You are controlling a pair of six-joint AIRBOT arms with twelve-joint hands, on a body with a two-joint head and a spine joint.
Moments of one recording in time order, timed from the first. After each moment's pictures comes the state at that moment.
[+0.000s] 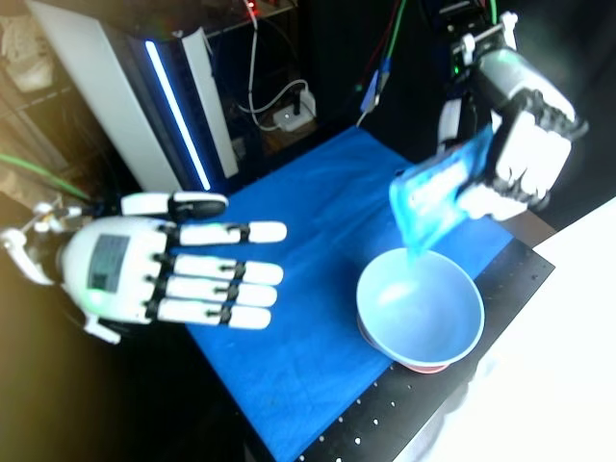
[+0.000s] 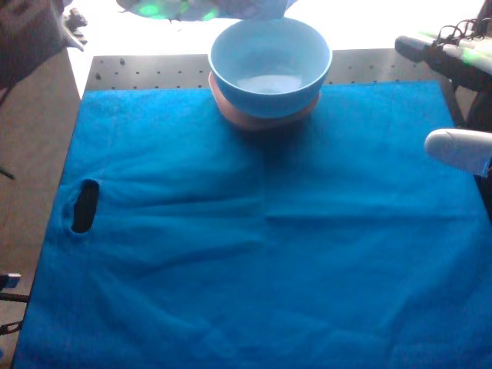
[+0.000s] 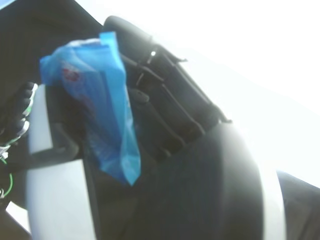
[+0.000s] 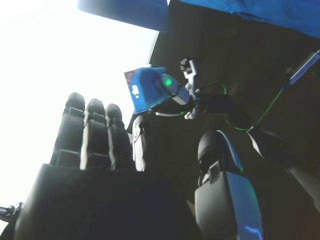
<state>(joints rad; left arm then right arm) 0.37 -1.30 1.63 0.21 -0.55 0.60 -1.05 -0.95 1.20 0.01 1.14 -0.46</state>
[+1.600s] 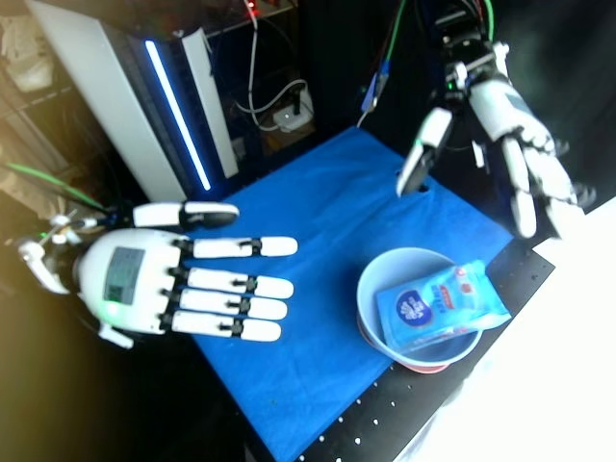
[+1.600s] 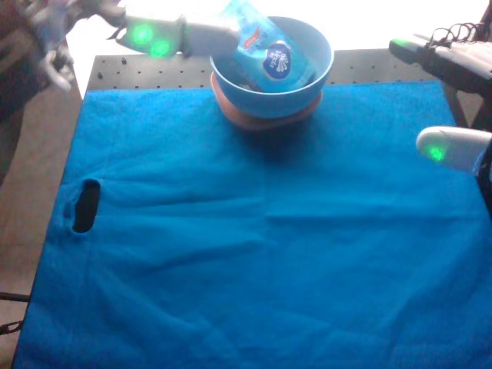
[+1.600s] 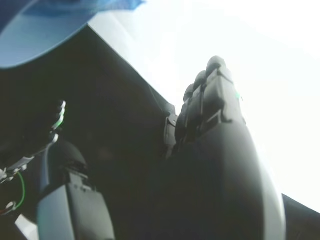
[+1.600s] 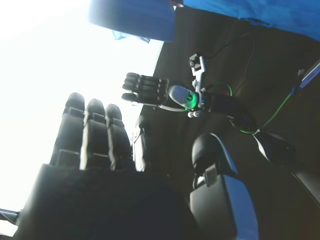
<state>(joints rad) 0.53 -1.16 1.47 0.18 -0.70 0.60 -1.05 -0.97 1.21 0.03 1.14 -0.46</state>
